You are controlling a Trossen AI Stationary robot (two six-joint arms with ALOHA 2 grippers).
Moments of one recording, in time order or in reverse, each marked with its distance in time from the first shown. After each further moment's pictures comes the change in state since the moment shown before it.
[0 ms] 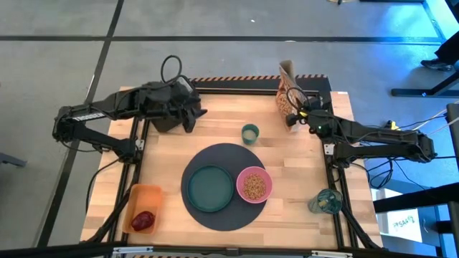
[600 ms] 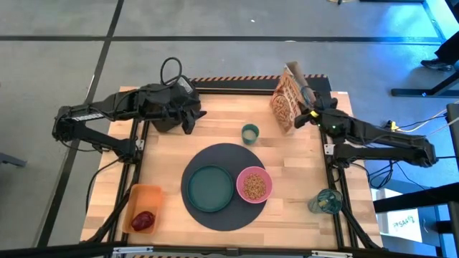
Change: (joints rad) left arm -0.030 -0.005 0.000 -0.012 -0.020 -0.031; right arm 0.000 -0.176 0.013 -0.112 -0.077 0.005
